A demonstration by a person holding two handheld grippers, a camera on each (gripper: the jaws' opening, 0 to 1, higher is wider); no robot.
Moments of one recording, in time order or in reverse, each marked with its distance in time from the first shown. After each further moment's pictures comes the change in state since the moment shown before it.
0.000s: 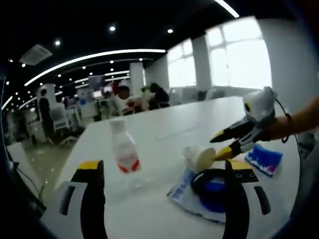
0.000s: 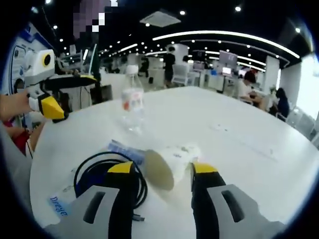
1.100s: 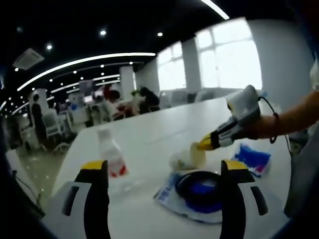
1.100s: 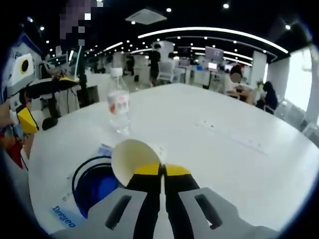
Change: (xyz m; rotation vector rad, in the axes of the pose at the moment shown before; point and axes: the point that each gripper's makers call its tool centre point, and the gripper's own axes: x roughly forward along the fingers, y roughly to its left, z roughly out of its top) left arm -0.010 -0.027 0.013 0.041 -0.020 -0.082; right arm -0.022 -0.014 0.011 0.082 0.019 -0.103
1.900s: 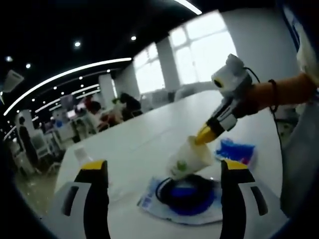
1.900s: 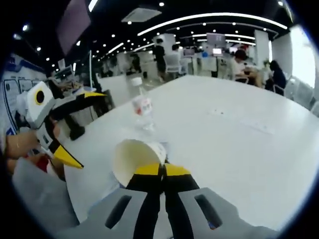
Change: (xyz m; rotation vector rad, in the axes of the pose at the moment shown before) left arm 0.000 -0.056 0.009 0.169 -0.002 -0.154; right arm -0.075 0.042 0.003 0.136 0.084 0.155
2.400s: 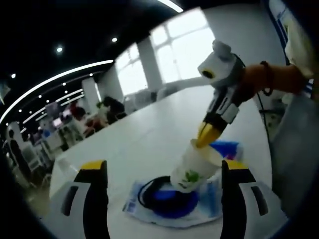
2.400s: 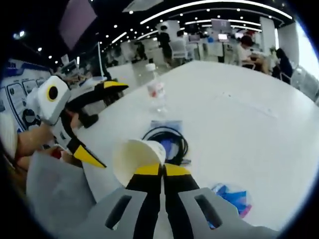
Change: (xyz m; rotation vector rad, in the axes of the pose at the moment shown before) left arm 0.004 -0.047 0.007 0.070 0.000 -0.150; right arm -0.036 0.027 -0.035 0.022 0.148 0.060
